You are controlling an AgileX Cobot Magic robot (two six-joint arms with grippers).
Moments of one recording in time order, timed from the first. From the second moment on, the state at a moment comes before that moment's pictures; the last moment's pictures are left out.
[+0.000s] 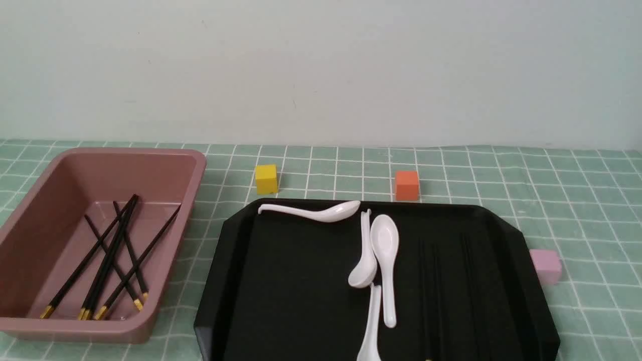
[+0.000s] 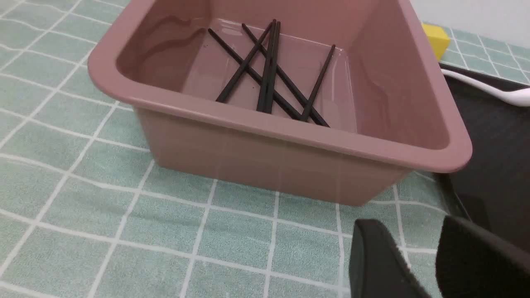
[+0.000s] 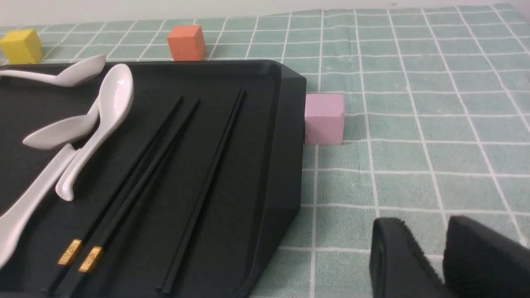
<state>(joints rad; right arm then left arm) 0.07 -0.01 0.02 -0.01 0.37 0.14 -0.06 -0.01 0.03 0.04 0.38 -0.31</state>
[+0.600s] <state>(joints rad) 0.07 -0.01 0.02 -0.01 0.37 0.14 -0.06 -0.01 0.03 0.04 0.38 -0.31</state>
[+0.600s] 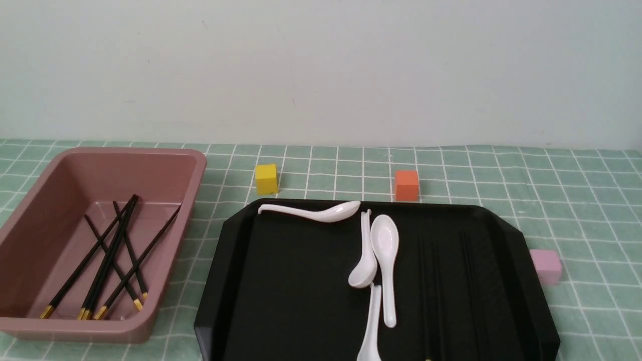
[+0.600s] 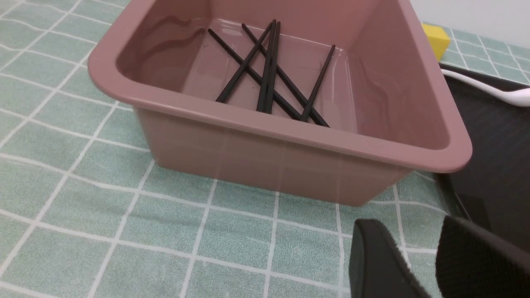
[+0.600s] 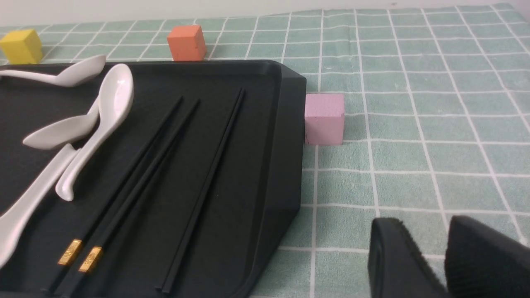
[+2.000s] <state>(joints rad) 0.07 -0.01 0.02 0.00 0.37 0.14 -0.06 -0.01 0.03 0.04 0.38 -0.31</state>
